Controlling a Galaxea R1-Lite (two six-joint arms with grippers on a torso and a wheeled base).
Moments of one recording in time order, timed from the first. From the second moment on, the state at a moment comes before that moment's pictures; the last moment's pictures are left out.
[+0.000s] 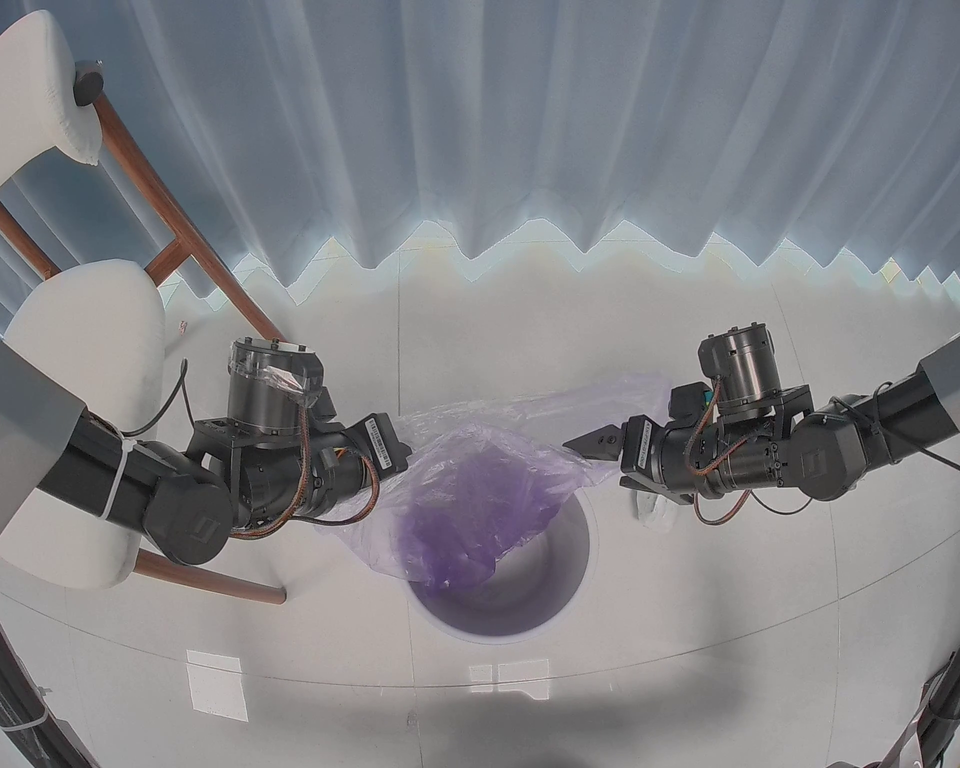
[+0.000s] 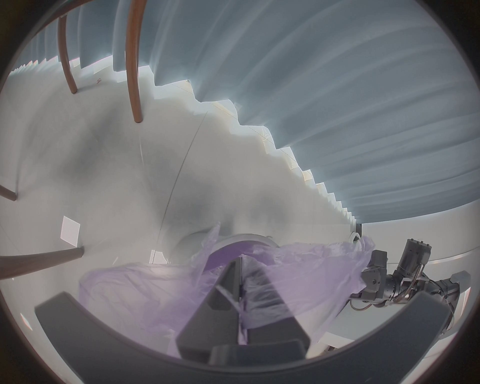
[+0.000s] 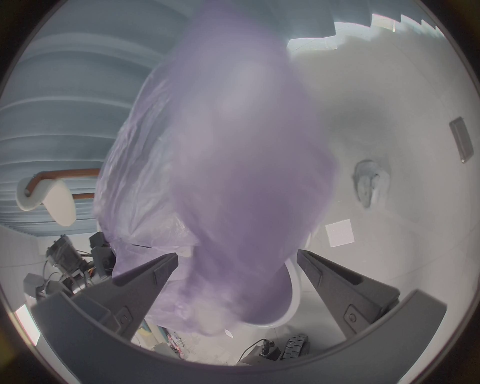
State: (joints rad) left arm -0.45 1.91 -0.95 -0.52 -0.09 -0.68; right arm 0.45 1.97 -1.13 -0.21 0.31 0.62
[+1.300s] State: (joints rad) left arm -0.49 1.88 -0.92 -0.52 0.02 -0.68; right arm 0.60 1.95 -1.18 0.06 0.07 0.75
